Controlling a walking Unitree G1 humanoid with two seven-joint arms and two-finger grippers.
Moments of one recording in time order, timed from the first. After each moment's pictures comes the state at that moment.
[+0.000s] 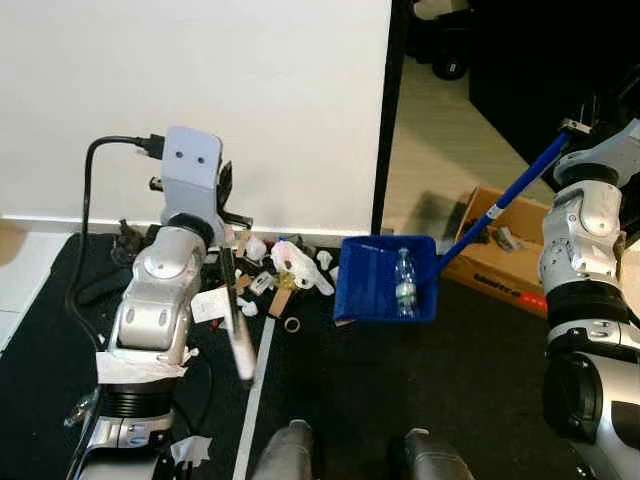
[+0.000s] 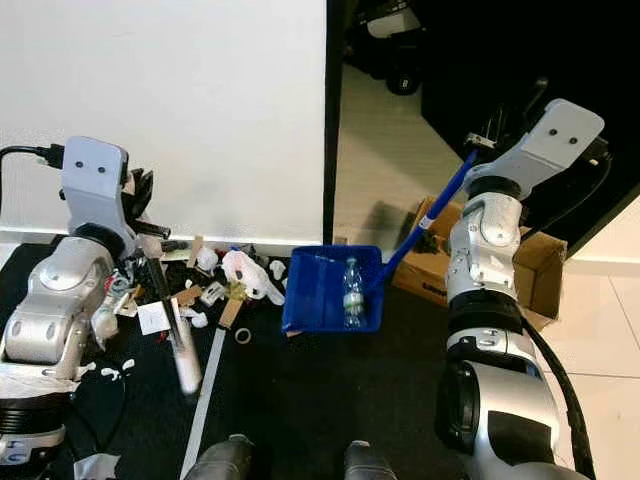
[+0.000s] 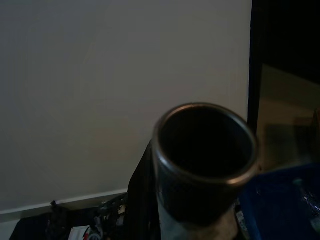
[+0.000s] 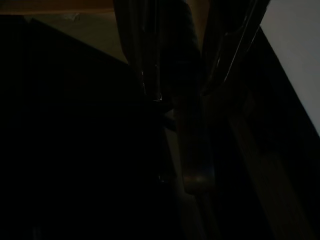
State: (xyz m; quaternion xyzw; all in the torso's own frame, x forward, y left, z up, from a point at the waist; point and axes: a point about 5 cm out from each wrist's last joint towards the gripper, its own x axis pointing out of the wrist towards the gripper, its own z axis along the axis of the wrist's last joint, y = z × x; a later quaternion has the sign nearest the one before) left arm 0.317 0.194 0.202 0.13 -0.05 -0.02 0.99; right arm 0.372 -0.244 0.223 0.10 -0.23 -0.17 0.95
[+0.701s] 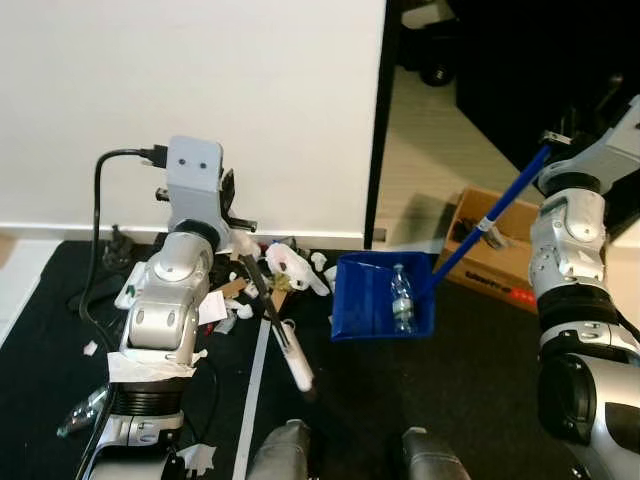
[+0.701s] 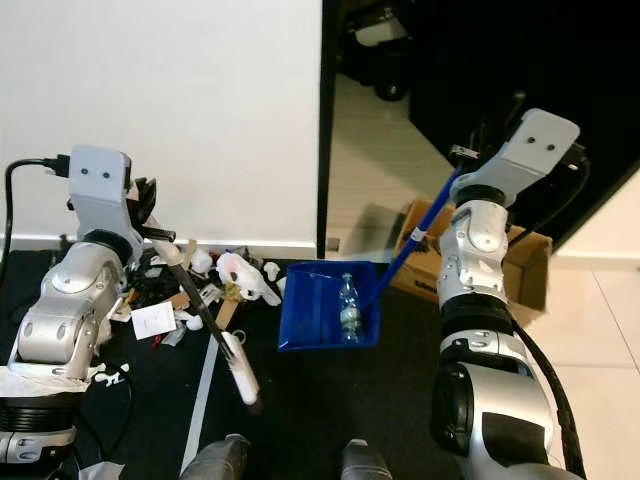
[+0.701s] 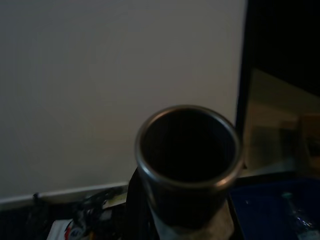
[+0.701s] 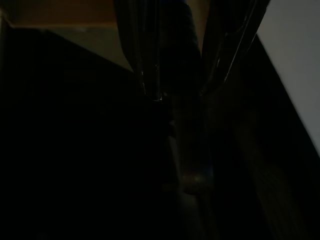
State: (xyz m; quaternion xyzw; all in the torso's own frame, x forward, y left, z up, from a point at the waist) left arm 0.320 0.192 0.190 0.09 -0.04 0.00 1.00; right arm 0.376 -0.235 0.211 0.09 -0.20 -0.16 0.96
